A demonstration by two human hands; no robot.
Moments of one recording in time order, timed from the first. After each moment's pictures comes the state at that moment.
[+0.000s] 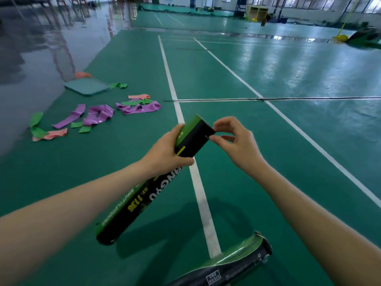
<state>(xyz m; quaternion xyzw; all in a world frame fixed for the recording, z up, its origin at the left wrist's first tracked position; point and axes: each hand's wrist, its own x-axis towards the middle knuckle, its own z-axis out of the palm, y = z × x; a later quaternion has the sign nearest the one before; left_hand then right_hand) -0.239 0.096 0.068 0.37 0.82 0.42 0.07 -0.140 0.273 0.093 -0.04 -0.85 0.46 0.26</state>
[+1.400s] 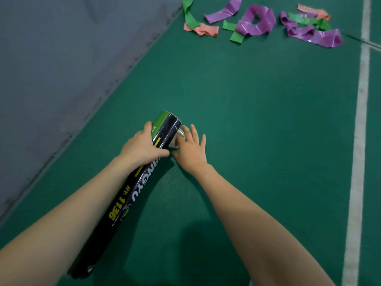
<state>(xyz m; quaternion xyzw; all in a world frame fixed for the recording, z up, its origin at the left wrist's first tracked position) -0.297 -0.335 -0.130 -0.16 0.94 0.25 0.20 -0.320 -0.188 -0.186 0.17 -0.96 0.13 -0.18</state>
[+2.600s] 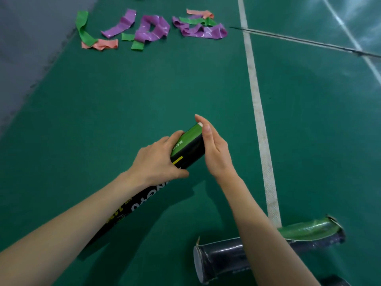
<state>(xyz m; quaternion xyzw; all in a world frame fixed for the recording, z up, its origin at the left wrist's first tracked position) -0.252 -0.112 -0.064 0.22 0.94 0.24 0.12 -0.223 0.041 -0.064 -0.11 -0.77 0.62 0.03</state>
